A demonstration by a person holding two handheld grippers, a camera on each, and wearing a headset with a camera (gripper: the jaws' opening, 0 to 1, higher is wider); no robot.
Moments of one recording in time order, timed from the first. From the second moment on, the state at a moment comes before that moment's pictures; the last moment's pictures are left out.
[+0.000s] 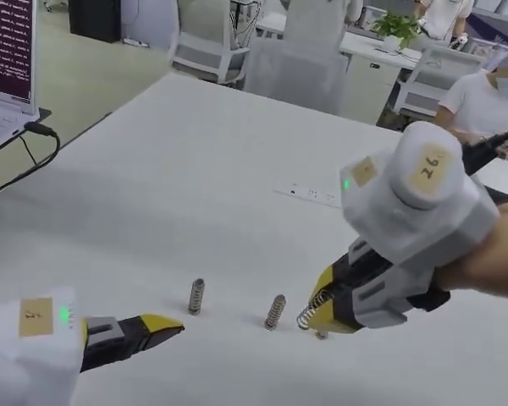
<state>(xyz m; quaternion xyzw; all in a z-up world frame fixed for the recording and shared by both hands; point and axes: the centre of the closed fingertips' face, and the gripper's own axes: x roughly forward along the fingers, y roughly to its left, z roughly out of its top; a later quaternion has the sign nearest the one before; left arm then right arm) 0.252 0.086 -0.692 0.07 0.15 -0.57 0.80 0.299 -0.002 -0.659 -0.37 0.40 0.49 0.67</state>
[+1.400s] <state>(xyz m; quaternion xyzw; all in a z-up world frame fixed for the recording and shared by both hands) 0.258 0.087 -0.690 0.06 0.15 -0.56 0.81 0.365 -0.071 -0.714 -0.39 0.47 0.42 0.67</state>
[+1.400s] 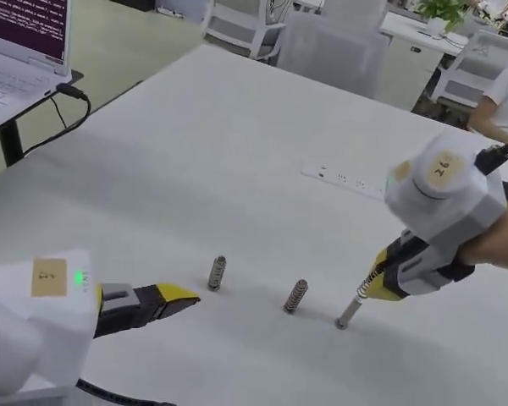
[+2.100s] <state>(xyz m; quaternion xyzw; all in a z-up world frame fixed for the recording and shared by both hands) 0.258 0.088 -0.692 0.06 0.15 -0.56 0.81 0.369 -0.075 -0.737 -0.38 0.49 0.43 0.66</state>
